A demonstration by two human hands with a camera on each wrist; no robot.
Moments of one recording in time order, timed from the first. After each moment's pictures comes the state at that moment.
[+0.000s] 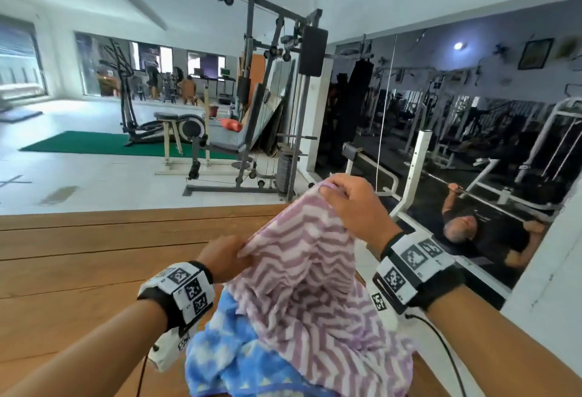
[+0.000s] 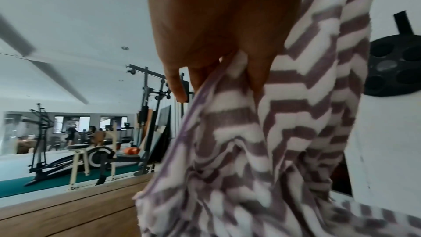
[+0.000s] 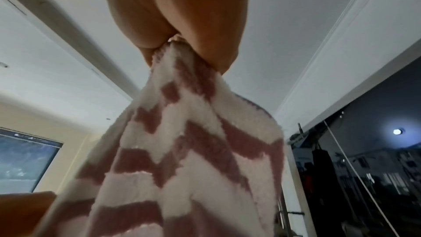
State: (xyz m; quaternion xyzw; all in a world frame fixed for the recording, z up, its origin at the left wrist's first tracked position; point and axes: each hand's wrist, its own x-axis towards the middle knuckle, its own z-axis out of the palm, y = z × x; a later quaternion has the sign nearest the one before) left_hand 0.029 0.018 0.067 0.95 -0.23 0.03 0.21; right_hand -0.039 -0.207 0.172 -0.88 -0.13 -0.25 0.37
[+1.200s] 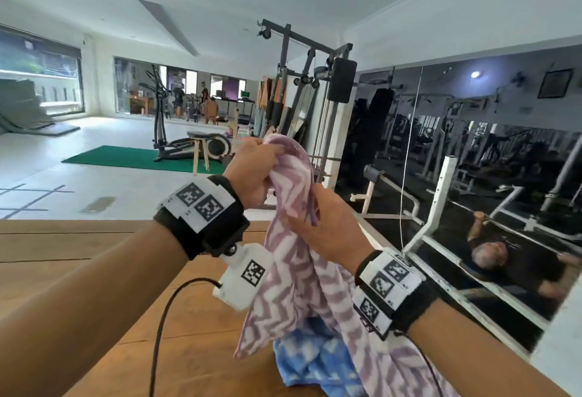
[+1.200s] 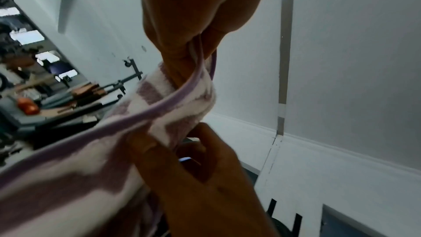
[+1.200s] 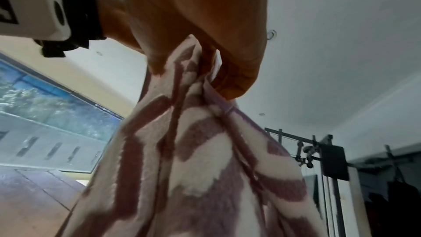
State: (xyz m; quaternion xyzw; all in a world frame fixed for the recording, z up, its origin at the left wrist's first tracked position) left_hand -0.043 0.166 0.240 0.61 -0.14 0.01 0.78; right_hand -0.063 0.009 0.165 -0.91 -0.15 -0.27 0.26
